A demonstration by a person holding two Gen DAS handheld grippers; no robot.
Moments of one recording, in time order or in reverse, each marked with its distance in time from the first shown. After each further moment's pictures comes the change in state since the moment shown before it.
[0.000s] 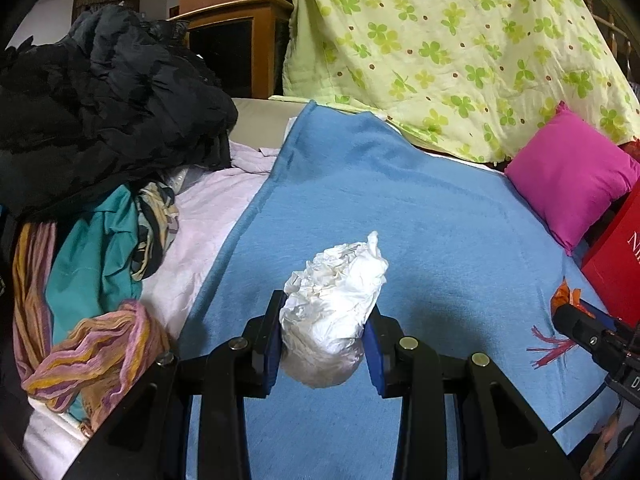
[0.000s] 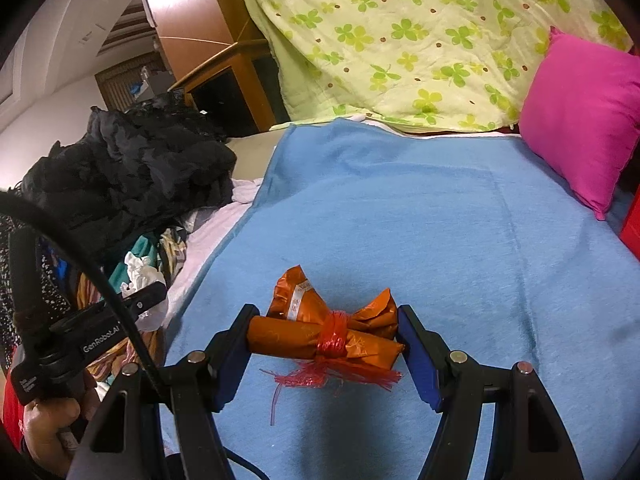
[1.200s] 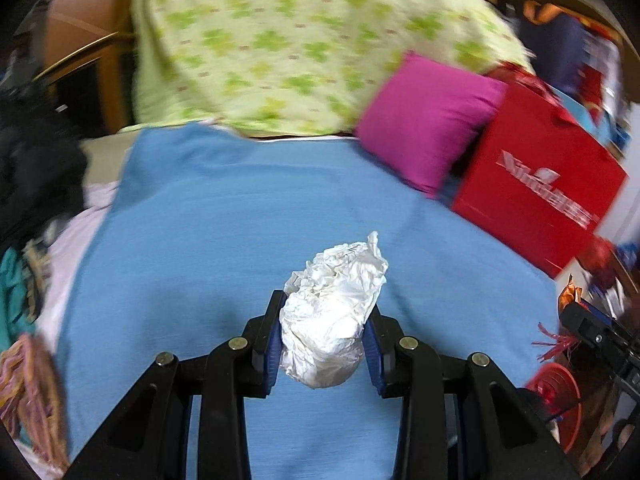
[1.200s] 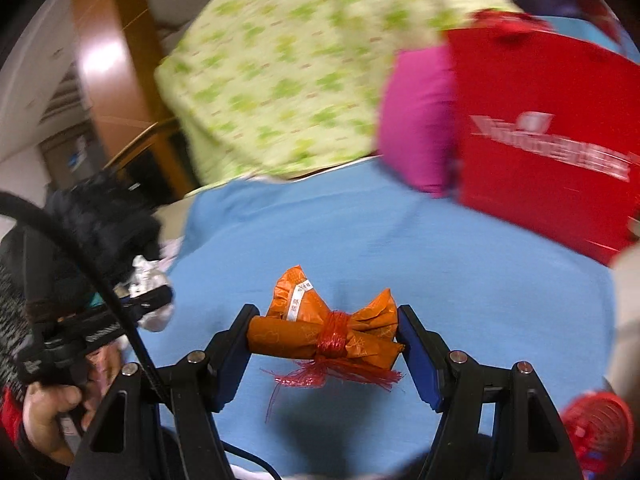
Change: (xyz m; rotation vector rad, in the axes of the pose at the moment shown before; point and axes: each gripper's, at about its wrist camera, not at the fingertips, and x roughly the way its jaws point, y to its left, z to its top) left arm -0.051 -0.201 -0.040 0.290 0.018 -0.352; right arm -0.204 -0.147 -0.088 0.261 -0.205 -0.308
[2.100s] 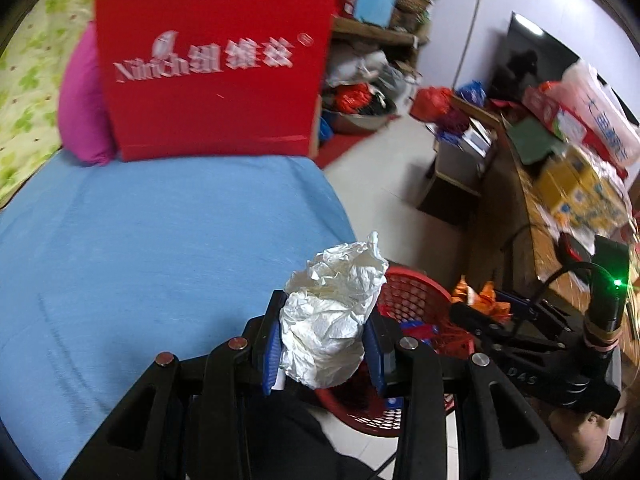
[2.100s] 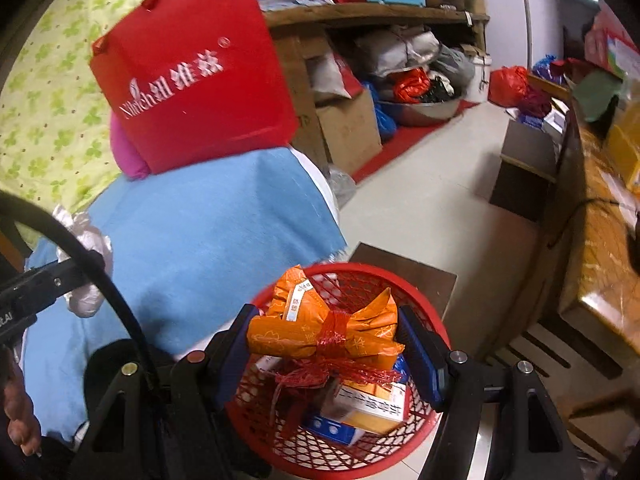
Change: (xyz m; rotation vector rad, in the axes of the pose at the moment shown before) left arm 0.032 -0.344 -0.091 0.526 0.250 -0.501; right arm -0.122 -0.260 -0.123 0.388 0.097 -0.498
